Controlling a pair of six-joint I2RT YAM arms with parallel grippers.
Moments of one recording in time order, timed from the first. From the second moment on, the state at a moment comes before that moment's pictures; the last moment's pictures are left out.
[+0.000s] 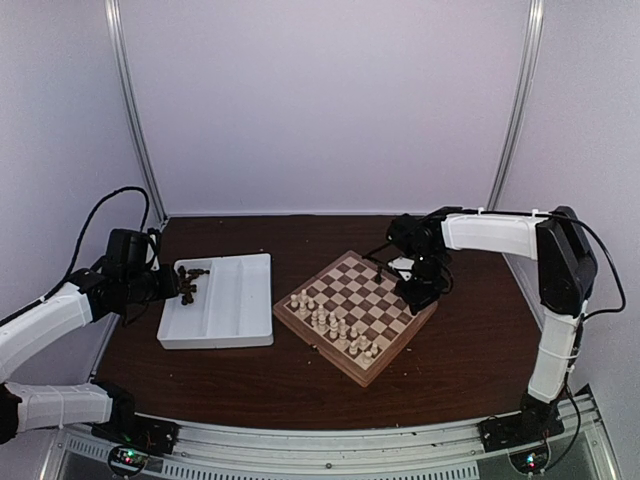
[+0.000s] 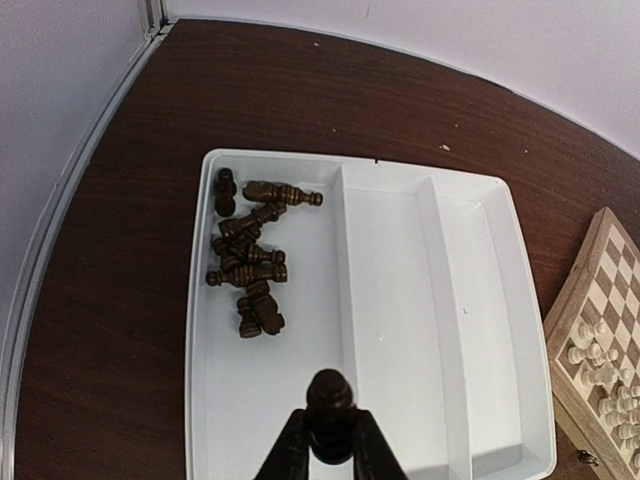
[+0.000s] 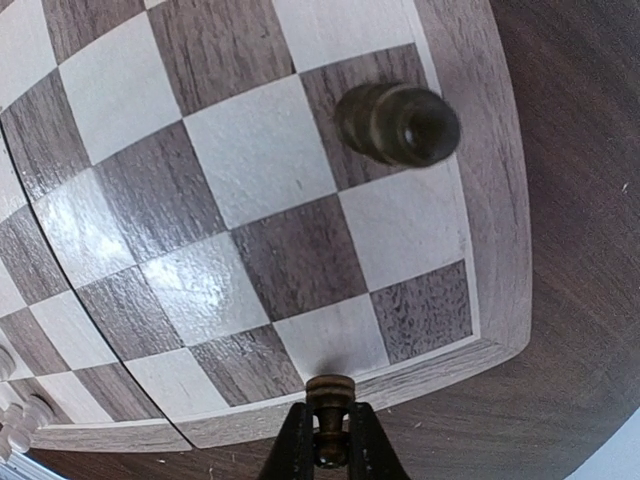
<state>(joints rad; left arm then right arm) -0.31 0.98 0.66 -0.37 -0.15 -0.40 0.59 1.91 1.44 -1.03 0.08 0.10</state>
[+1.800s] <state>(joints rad) -0.31 0.98 0.66 -0.37 0.05 -0.37 0.59 1.68 1.45 -0.94 -0.24 0.12</state>
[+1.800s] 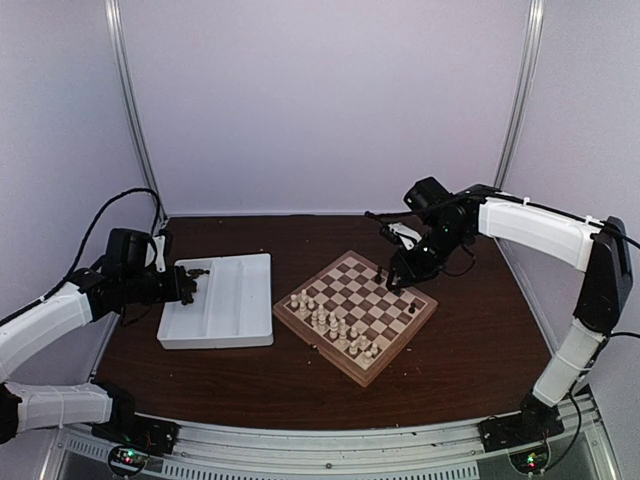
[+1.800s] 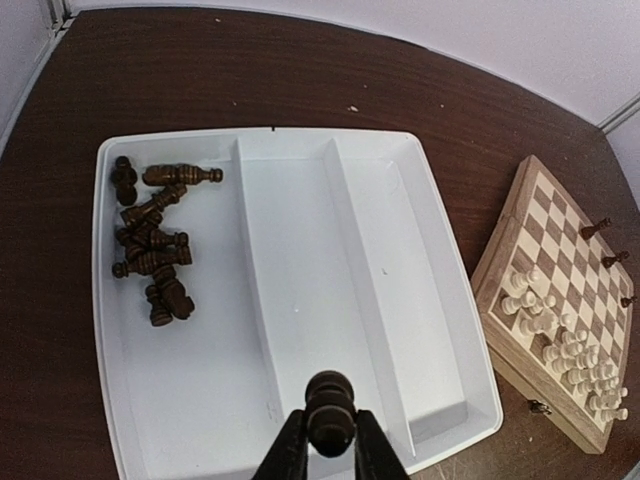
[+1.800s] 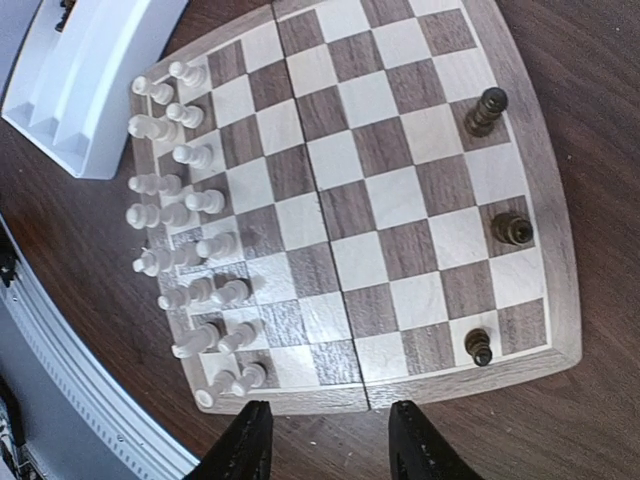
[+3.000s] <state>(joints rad) -0.31 1.17 0.68 -0.21 0.50 -0.31 0.98 2.06 1.83 -0.49 -0.33 0.32</state>
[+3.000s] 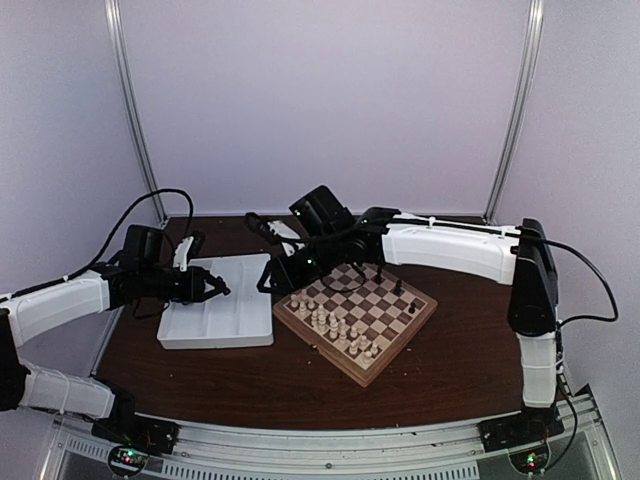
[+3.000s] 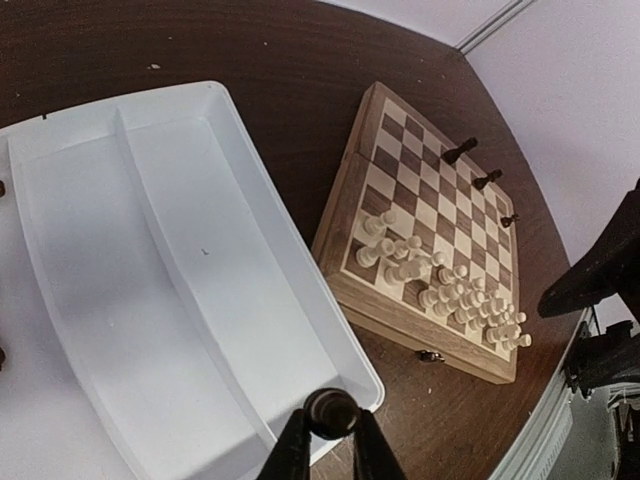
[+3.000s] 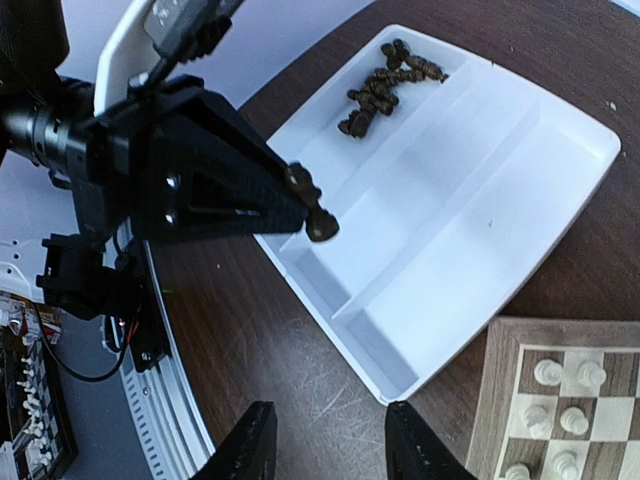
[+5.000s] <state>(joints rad) -0.31 1.19 0.81 -0.33 0.74 -0.44 1.05 2.25 2.00 -0.32 -0.22 -0.02</state>
